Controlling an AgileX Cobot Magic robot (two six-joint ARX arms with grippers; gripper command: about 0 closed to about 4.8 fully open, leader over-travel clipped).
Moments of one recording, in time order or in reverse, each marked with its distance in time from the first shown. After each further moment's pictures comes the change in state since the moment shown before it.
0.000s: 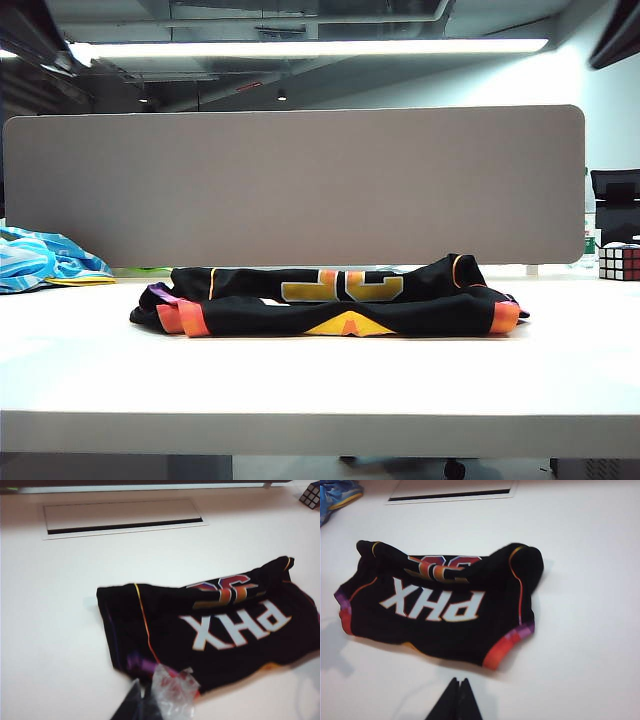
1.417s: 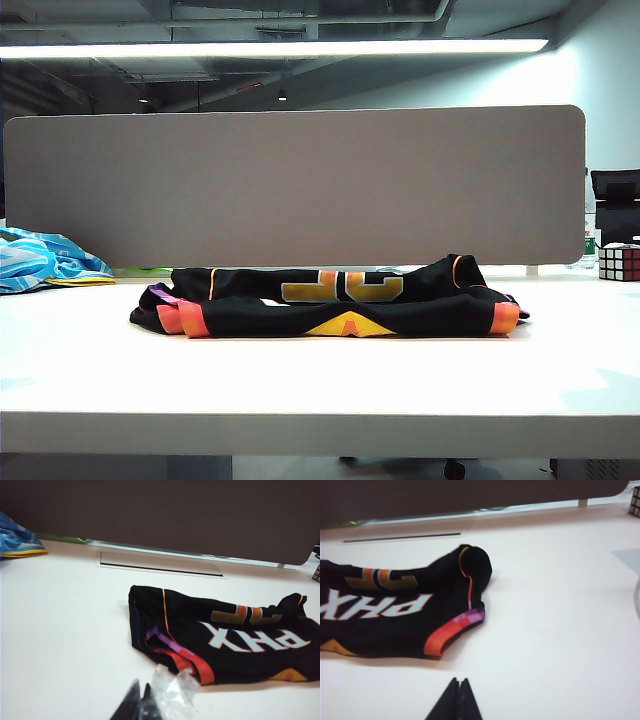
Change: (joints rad) left arm -0.008 -1.035 -1.023 0.489 -0.182 -0.228; right arm 0.163 -0.616 -0.934 0.737 0.383 0.047
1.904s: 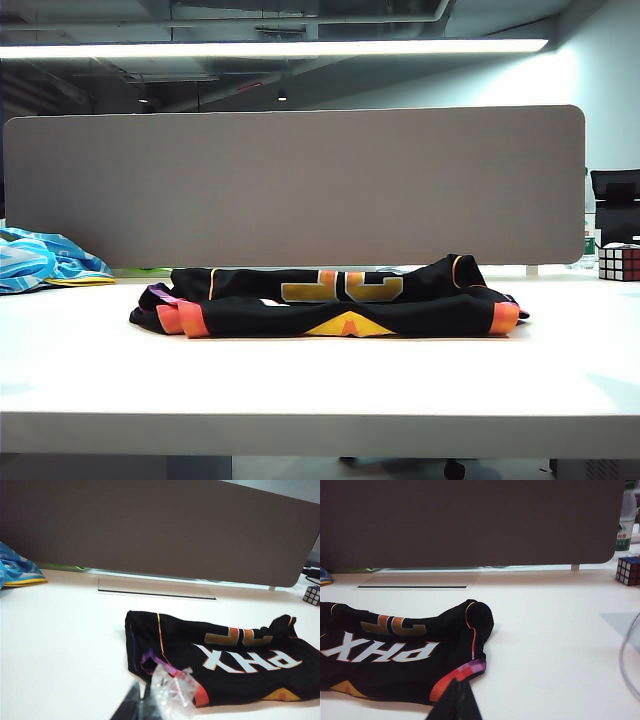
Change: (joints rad) left arm 0.000 -0.142 -0.014 -0.023 0.000 -0.009; right arm -0.001 -0.277 -0.021 -0.057 0.000 -0.056
